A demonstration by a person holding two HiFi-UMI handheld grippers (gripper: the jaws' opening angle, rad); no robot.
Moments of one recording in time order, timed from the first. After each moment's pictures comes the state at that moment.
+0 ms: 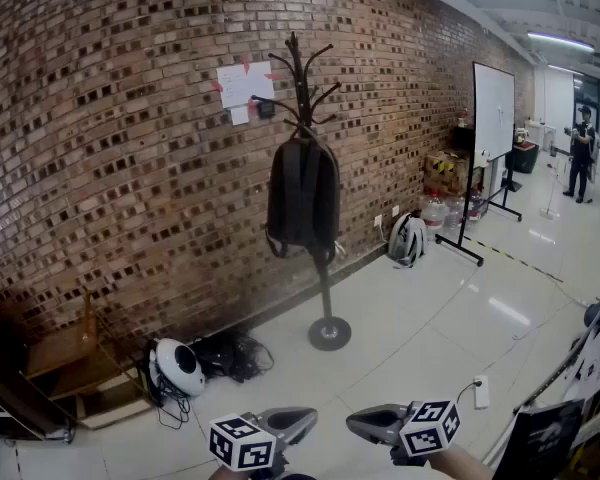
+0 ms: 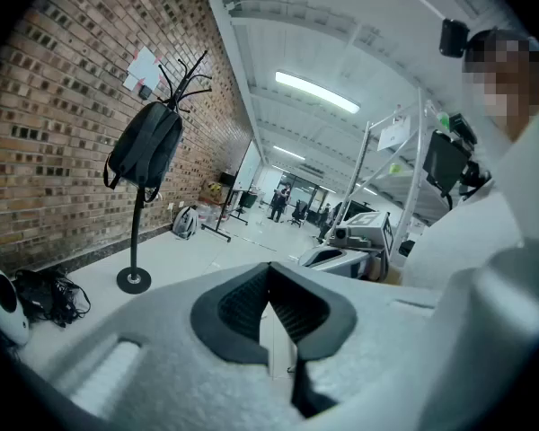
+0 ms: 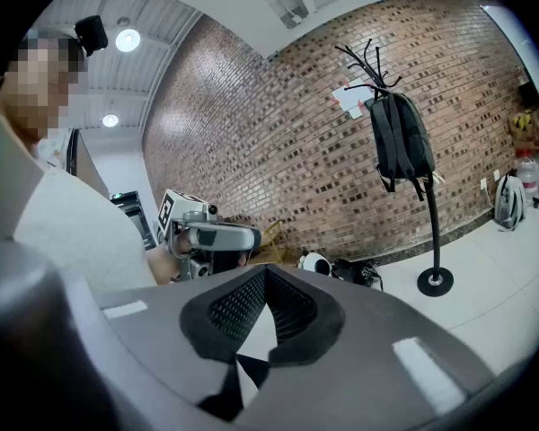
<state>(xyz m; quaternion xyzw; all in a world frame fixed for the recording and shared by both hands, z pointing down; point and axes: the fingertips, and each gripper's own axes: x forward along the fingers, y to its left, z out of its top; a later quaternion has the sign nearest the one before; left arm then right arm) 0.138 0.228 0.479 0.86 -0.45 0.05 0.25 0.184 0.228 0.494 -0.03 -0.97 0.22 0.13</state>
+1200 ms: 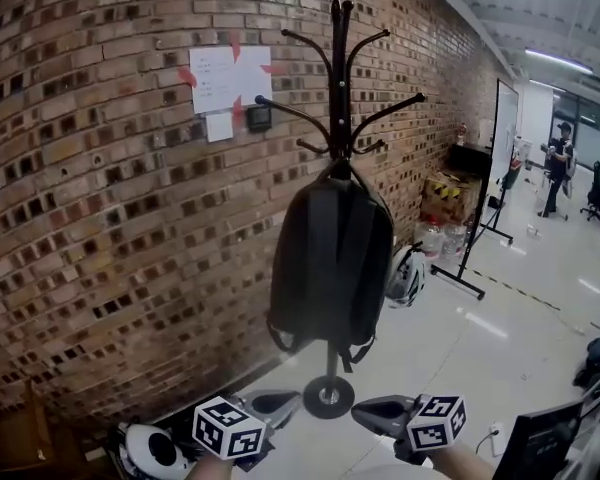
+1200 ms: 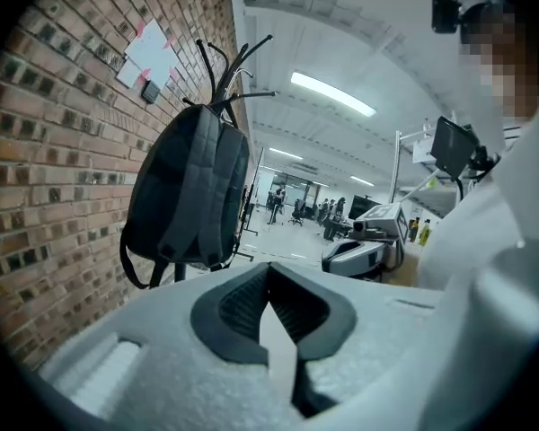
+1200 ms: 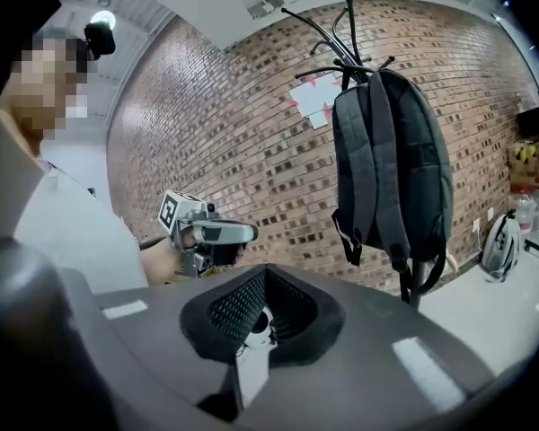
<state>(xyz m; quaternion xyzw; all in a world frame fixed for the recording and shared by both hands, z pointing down) -0.197 -0.203 0.468 0.89 -0.41 0.07 0.19 -0.109 -0.194 0.480 0.08 -0.97 0.19 0.12</state>
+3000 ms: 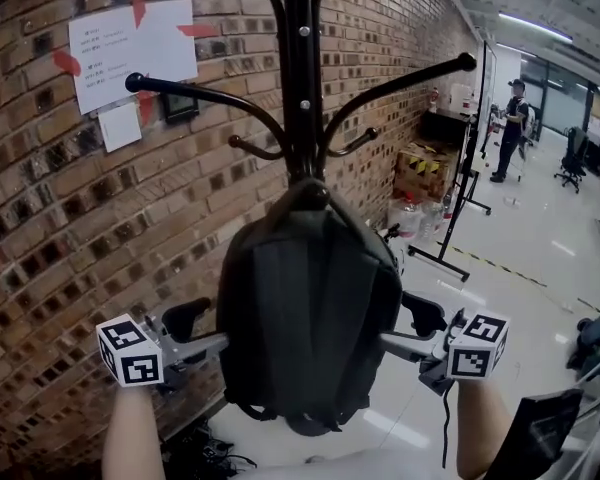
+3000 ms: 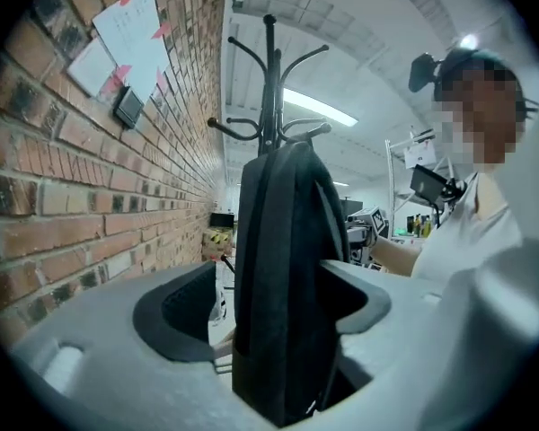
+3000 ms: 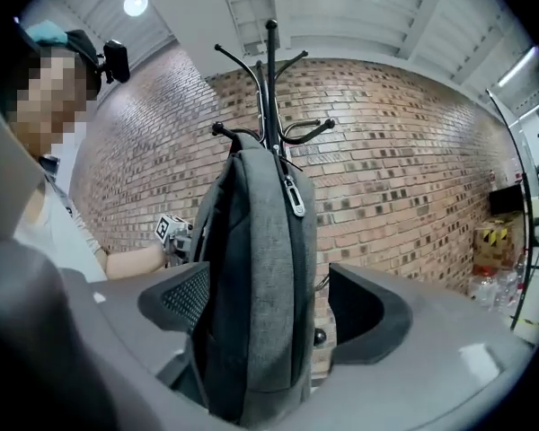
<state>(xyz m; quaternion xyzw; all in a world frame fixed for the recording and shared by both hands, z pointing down) -0.330 -0.526 0.364 0.94 -0.34 0.06 0.08 -0.081 -0.552 0.356 0.23 -0.97 0.08 0.03</state>
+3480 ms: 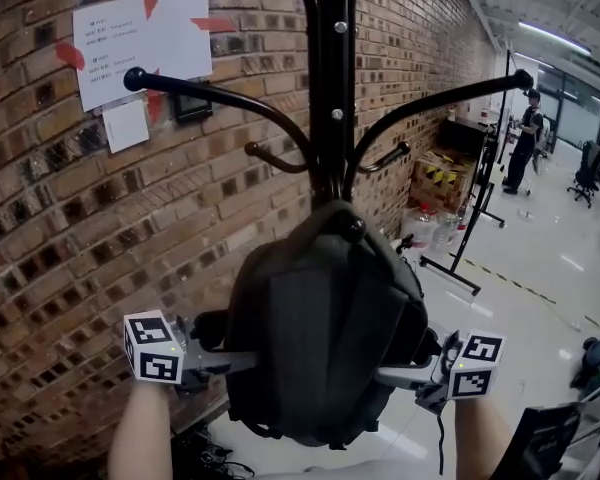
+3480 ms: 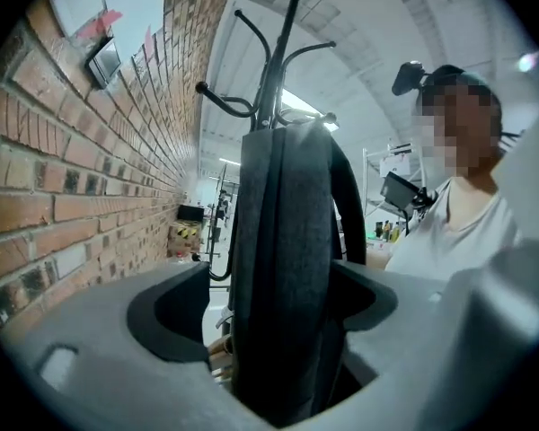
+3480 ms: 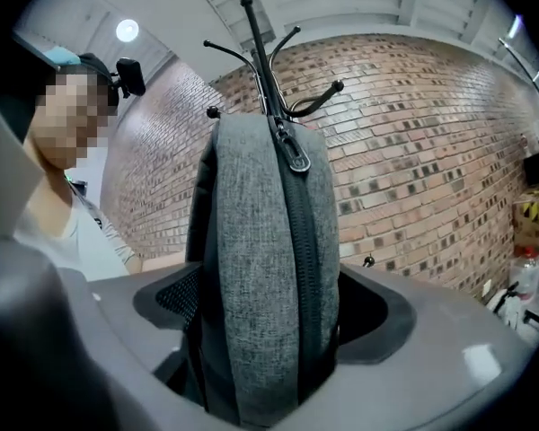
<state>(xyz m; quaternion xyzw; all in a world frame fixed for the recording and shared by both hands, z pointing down) -0.296 -0.558 0.374 0.97 -0.23 0.06 0.11 -0.120 -0.564 0.373 0.13 -0.99 0.11 0.03</state>
